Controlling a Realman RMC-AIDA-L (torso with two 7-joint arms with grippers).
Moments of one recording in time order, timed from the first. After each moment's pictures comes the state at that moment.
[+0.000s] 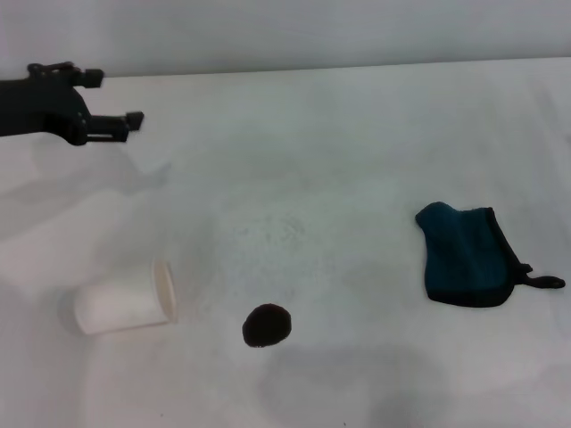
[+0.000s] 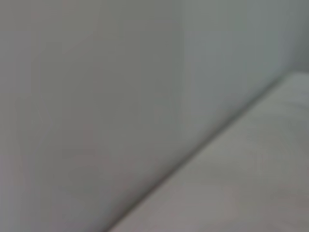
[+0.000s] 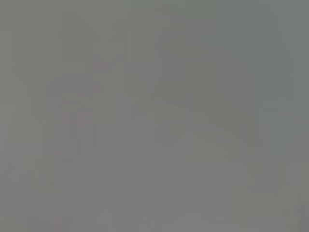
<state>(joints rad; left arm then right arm) -1.03 -2.06 2.85 -0.69 -0.18 1.43 -1.14 0.40 2.01 -0.31 -0.07 2.18 1.05 -2.93</state>
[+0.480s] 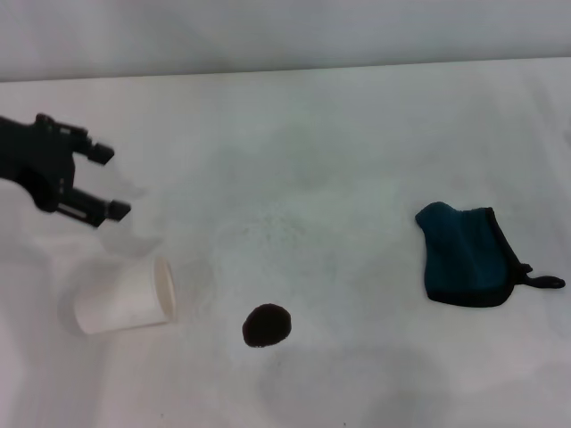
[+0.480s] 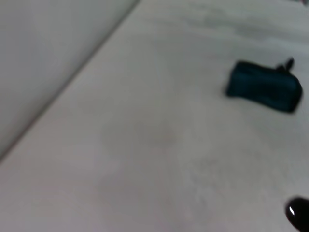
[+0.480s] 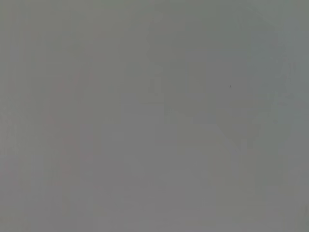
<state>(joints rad) -1.20 -2.04 2.85 -0.86 0.26 1.75 -1.16 0.41 2.02 -0.28 -0.05 2.19 1.07 -2.92</state>
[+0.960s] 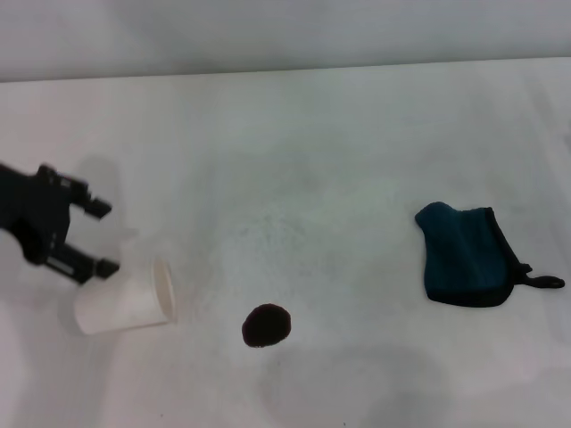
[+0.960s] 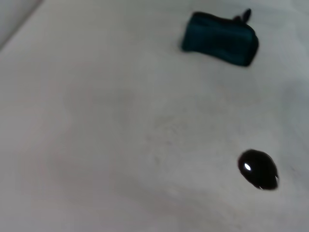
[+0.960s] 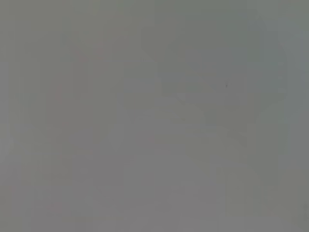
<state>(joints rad) -1.20 -2.07 2.85 -0.88 0.41 1.78 -1.10 0.40 2.02 -0.28 -0.04 2.19 1.10 -2.91</state>
